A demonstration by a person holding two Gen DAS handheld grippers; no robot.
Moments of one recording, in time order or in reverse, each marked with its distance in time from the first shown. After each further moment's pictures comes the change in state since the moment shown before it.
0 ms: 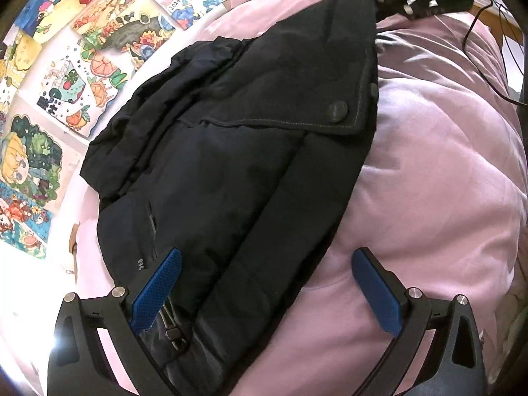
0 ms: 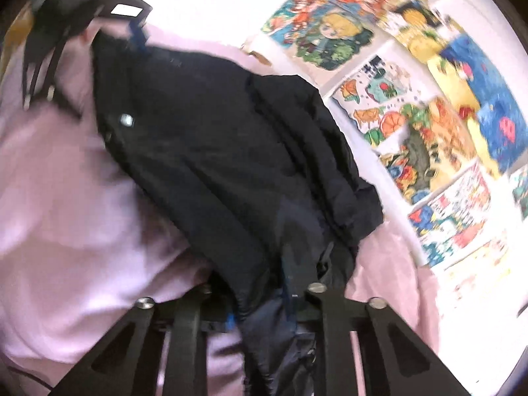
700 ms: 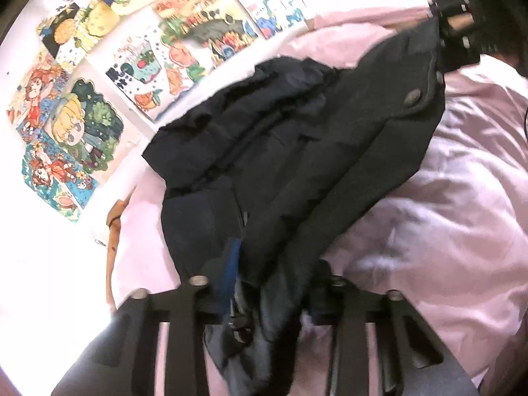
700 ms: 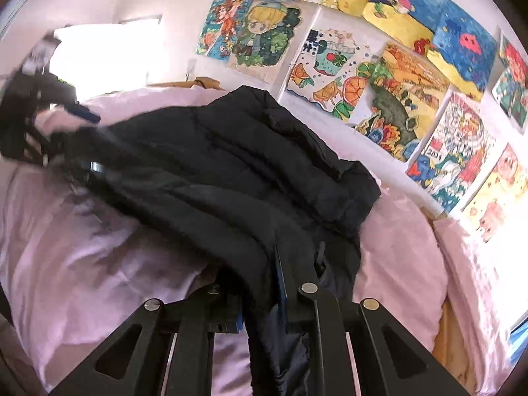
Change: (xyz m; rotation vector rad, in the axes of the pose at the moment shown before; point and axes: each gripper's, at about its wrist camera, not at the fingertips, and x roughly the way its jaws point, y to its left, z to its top) left arm -0.041 0.069 0.009 -0.236 -0.084 0.177; right arm -0.008 -0.044 0.029 0.255 -0.009 -0.003
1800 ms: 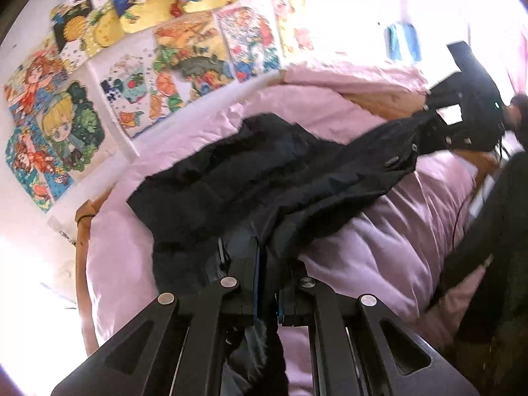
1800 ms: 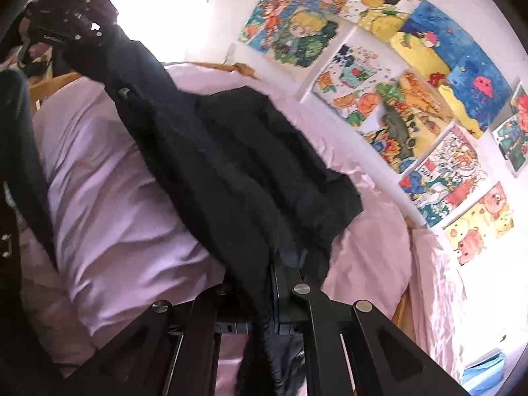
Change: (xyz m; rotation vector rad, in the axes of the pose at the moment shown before) left arm -0.139 0.006 0.046 -0.149 -0.103 -0.245; right arm -0.119 -0.005 -0.024 -0.145 0.031 0.021
